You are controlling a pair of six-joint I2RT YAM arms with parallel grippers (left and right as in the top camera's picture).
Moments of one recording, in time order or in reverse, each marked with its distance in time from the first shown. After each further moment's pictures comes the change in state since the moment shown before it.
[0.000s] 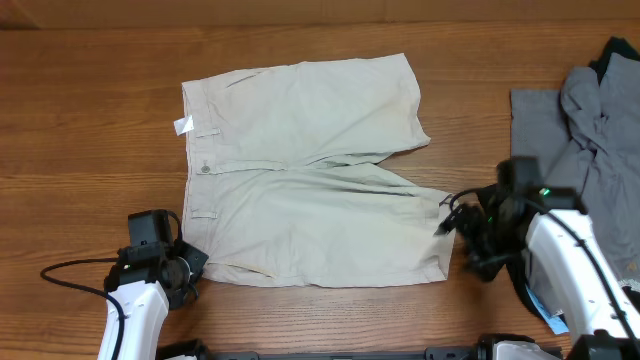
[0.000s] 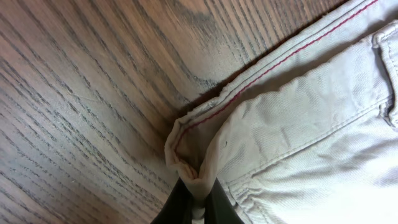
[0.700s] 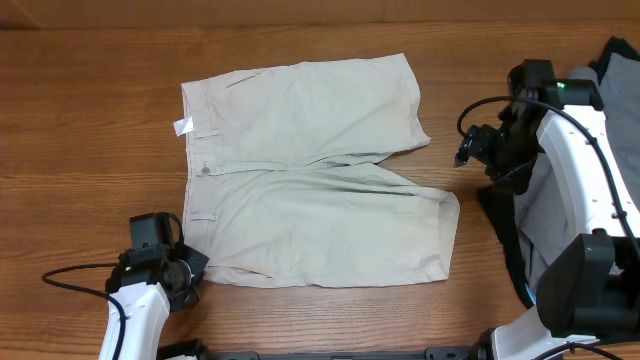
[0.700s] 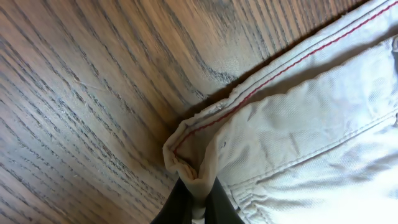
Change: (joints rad) left arm 0.000 0.000 -0.019 0.004 0.000 -0.035; right arm -0.021 0.419 0.716 -0.266 0.197 -0.309
